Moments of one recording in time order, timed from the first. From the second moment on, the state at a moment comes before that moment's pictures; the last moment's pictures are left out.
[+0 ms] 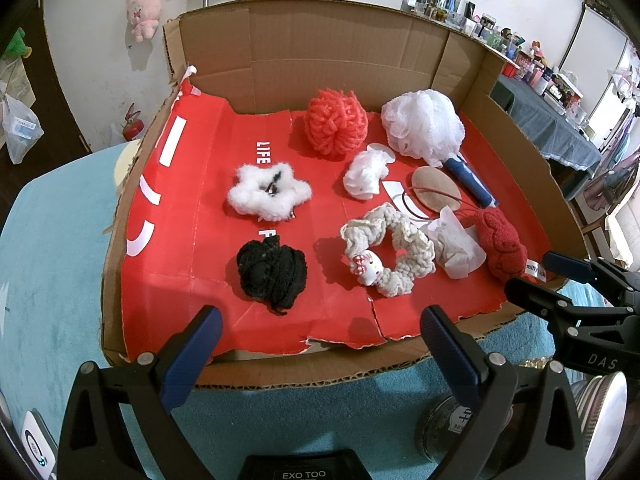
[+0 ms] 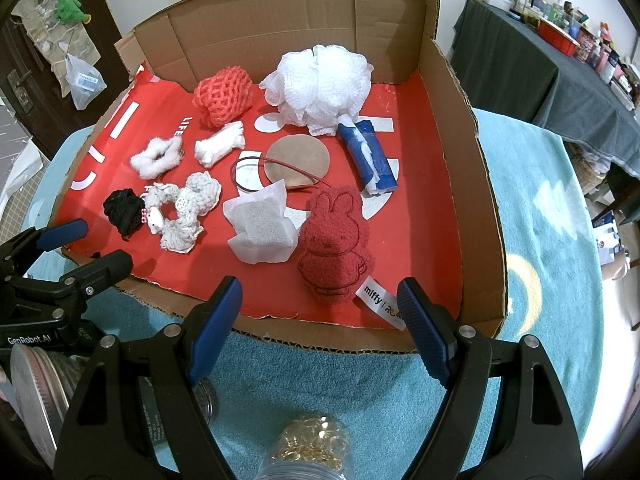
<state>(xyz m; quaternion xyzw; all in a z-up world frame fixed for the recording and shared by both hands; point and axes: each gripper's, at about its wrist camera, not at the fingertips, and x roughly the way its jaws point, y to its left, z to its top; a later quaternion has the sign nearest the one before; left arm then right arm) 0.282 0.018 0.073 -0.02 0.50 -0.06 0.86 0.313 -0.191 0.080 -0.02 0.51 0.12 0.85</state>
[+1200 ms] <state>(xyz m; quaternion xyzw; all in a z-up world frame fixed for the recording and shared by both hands) 0.232 0.028 0.138 -0.02 0.40 -0.04 0.92 0.280 -0.206 0.136 -0.01 0.44 0.14 0.89</state>
